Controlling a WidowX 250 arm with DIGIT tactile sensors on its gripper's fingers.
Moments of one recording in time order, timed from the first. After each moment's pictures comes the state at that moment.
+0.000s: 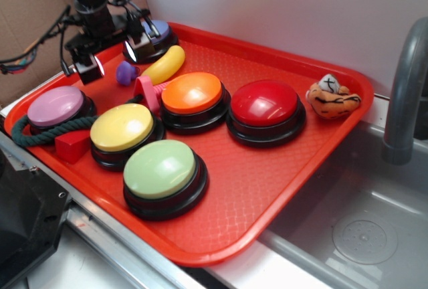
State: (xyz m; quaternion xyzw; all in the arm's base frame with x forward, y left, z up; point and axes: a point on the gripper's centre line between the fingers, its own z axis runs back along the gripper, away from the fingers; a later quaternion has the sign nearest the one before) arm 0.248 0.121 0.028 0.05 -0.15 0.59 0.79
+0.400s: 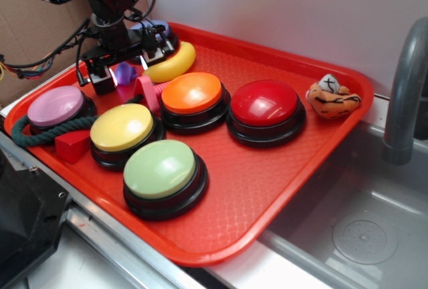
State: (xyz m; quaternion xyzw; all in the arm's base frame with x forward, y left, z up) arm 0.261 0.112 0.017 0.04 -0.15 0.56 0.81
